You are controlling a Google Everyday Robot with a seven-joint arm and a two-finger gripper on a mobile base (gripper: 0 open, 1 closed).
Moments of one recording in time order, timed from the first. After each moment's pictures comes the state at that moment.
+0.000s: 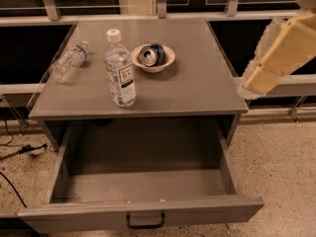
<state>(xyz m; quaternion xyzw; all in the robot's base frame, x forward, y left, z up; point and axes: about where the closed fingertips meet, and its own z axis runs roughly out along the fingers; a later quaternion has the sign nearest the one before) 0.421 -0.132 1.104 -0.60 0.71 -0.11 0.35</state>
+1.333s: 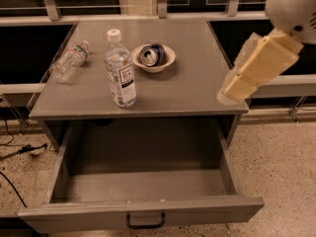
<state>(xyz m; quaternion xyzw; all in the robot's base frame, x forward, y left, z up) 0.435 -0.120 1.078 -0.59 0.71 -0.07 0.37</state>
